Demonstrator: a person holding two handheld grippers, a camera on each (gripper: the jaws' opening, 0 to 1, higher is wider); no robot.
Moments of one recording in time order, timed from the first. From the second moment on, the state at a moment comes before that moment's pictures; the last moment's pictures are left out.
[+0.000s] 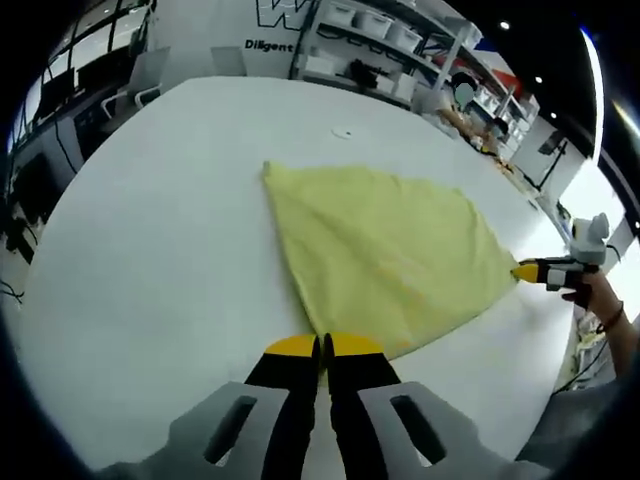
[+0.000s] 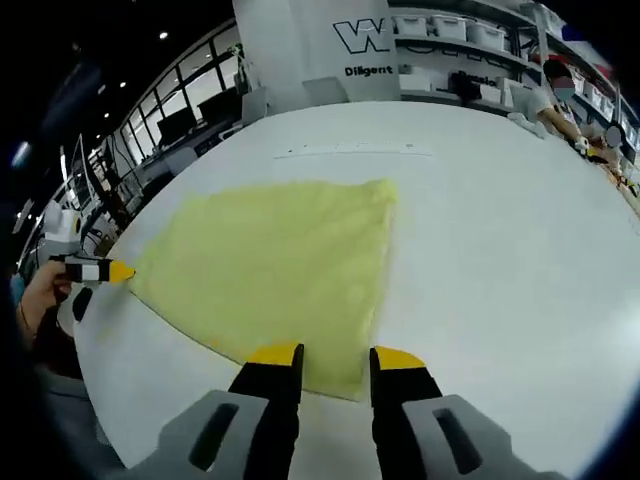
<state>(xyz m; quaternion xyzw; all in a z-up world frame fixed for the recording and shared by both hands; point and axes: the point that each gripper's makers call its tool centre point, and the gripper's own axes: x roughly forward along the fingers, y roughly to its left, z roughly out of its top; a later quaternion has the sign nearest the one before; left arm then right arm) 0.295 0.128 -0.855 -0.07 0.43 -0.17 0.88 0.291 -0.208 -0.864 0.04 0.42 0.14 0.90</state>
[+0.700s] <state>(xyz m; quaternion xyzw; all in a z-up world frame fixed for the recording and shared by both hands) 0.266 0.147 -0.860 -0.09 0.45 -0.13 0.88 0.261 -0.199 -0.866 0.00 0.44 0.16 0.88</state>
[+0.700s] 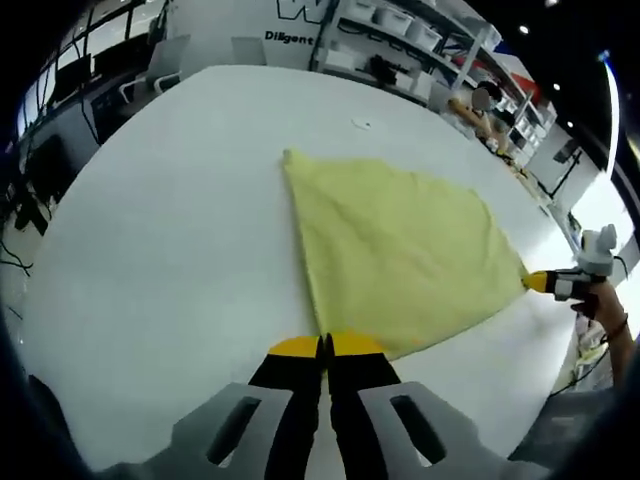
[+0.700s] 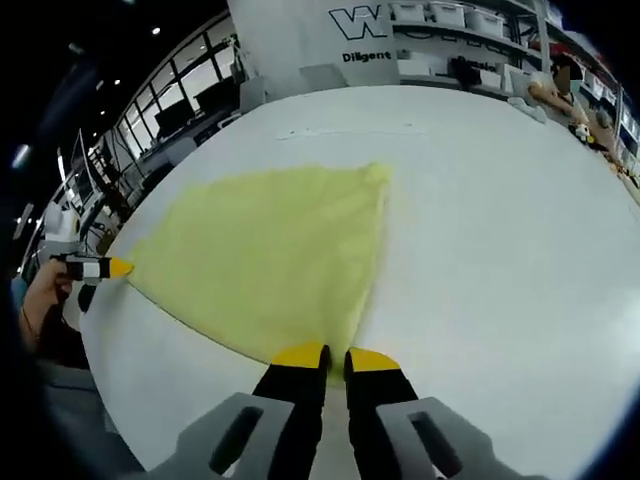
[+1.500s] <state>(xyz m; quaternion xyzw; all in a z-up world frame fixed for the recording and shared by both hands) 0.239 0.157 -0.861 -0.07 0.47 -0.12 0.87 0.231 -0.189 -0.867 0.00 0.45 0.19 0.87</state>
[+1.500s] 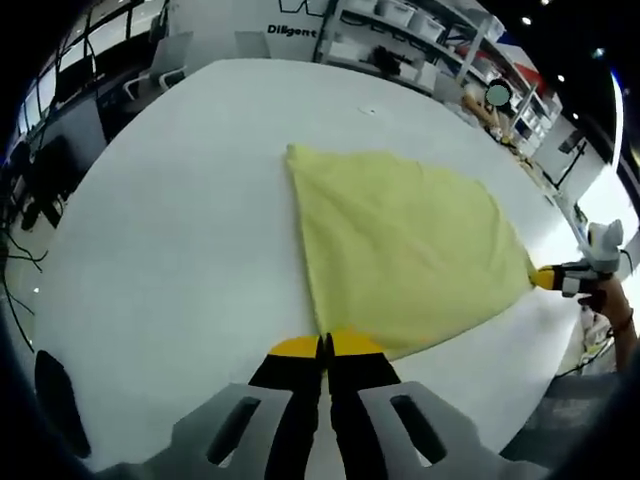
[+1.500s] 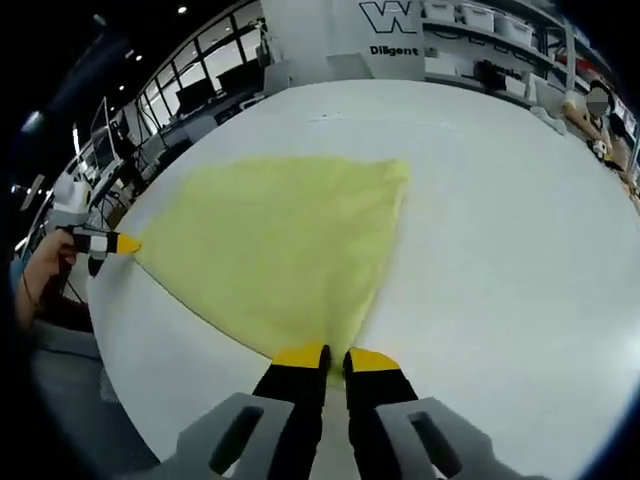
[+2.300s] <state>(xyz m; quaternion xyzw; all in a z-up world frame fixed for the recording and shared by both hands) 0.243 0.141 -0.800 -0.02 0.40 -0.15 0.91 0.241 -0.171 -0.791 -0.03 0.32 0.21 0.92</state>
